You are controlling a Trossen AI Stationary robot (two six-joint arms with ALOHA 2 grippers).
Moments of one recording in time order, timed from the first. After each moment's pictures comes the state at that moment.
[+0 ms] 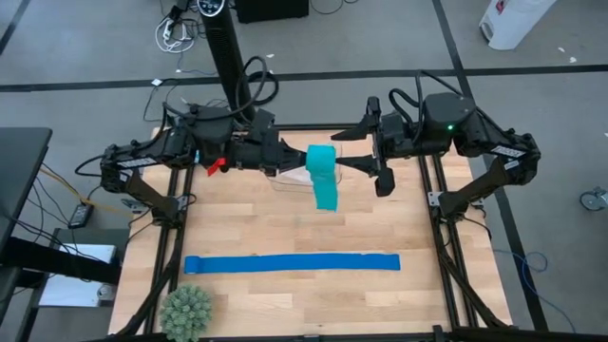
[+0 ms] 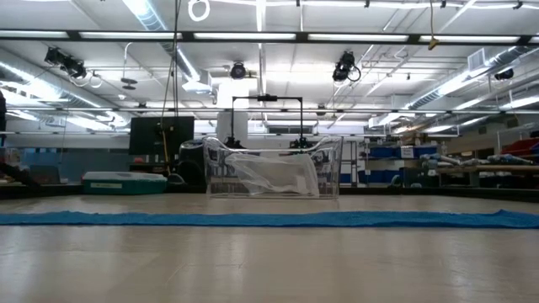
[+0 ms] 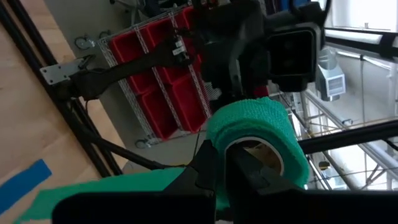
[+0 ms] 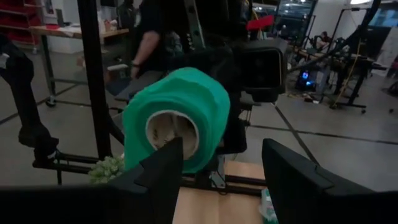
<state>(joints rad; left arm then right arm) -0.07 1.51 1.94 -0.47 -0.06 -1.26 0.09 1.37 1.87 -0.54 0.04 -0.11</state>
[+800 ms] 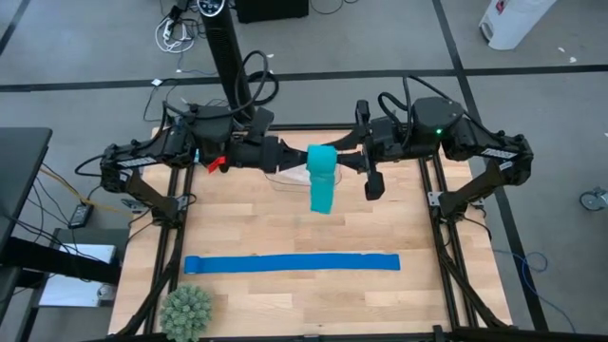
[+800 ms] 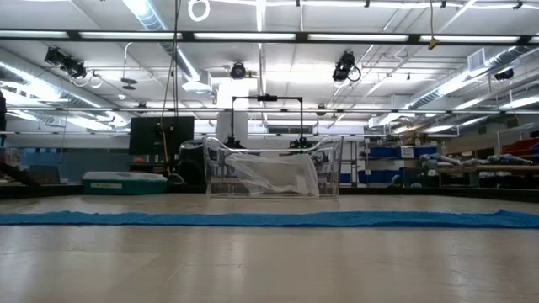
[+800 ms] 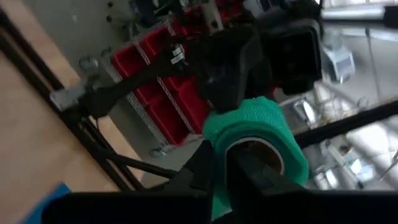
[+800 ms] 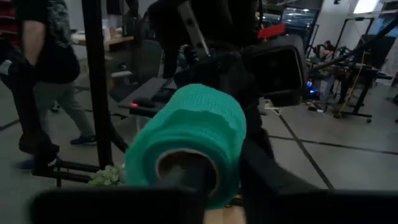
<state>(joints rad) -0.07 1.51 1.94 -0.47 -0.05 -1.09 0.09 1.42 1.87 -0.46 0.03 -0.12</state>
